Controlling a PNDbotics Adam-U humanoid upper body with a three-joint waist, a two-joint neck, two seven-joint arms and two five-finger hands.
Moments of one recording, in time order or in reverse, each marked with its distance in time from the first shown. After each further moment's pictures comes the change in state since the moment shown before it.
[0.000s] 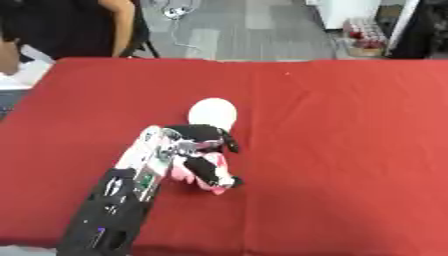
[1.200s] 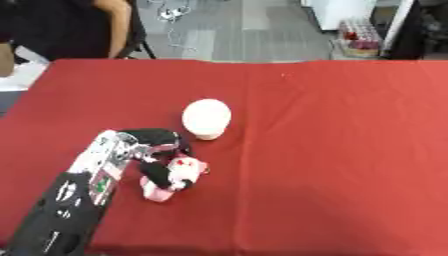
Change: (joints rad) left arm 0.035 0.121 0.033 -0.016 -0.046 -0.038 0.214; right arm 0.015 0.001 -0.003 0.000 0.037 0.000 -0.019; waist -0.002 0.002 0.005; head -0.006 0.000
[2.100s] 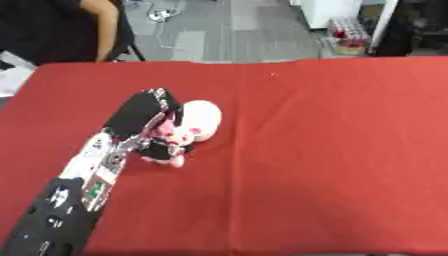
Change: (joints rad) left arm -0.012 -0.011 -0.020 -0.016 0.045 -0.022 0.733; right arm 0.000 -0.001 -0.003 0.000 0.003 0.000 -0.008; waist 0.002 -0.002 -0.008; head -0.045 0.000
